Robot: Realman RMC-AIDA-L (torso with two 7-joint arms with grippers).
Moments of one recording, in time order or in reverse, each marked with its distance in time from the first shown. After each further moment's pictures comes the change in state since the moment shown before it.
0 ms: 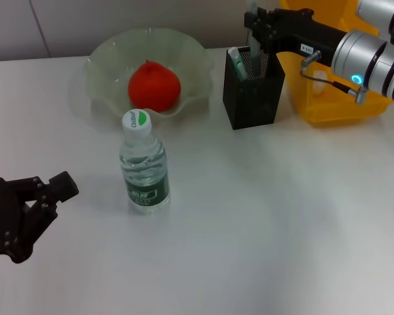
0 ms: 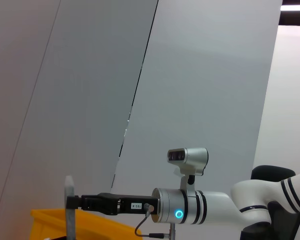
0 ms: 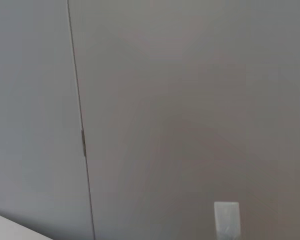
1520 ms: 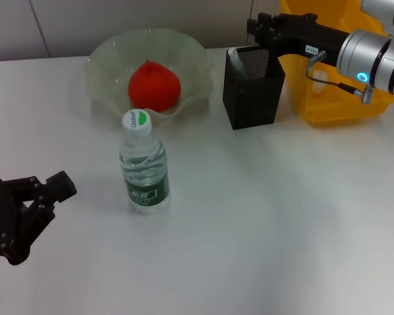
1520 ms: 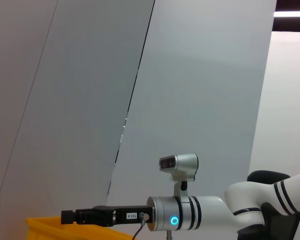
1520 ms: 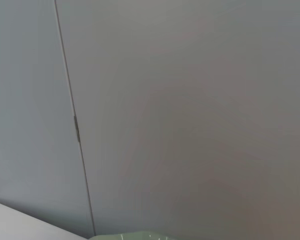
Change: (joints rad) left arm 0.002 -0.001 -0.009 0.000 -0.002 0.023 0.006; right arm 0.000 -0.024 -0.041 -0.010 -0.038 0.024 0.112
